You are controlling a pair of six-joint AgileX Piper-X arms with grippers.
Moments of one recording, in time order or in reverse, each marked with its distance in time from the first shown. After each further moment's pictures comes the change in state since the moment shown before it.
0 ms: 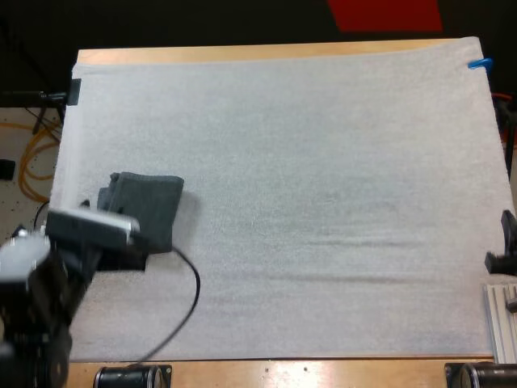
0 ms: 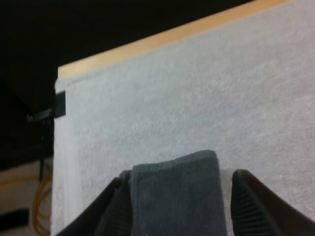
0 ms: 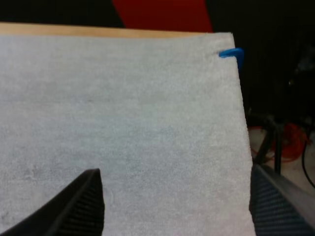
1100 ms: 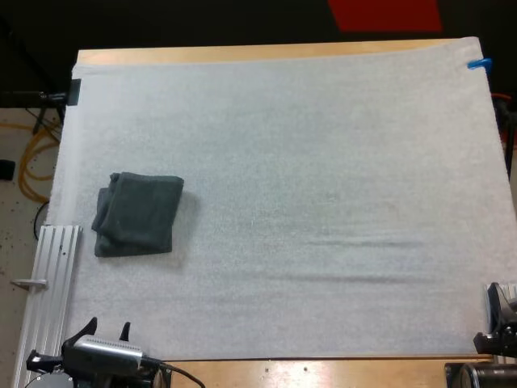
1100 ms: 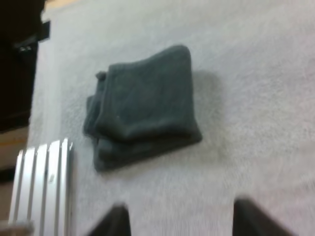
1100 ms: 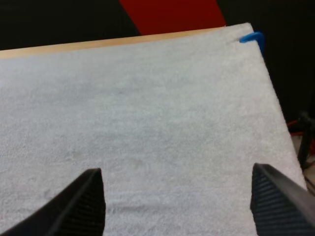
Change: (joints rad) left arm -0.056 -0.563 0.205 0.442 -0.102 -0.059; right arm 0.000 -0.501 0.273 0.084 -0.059 0.138
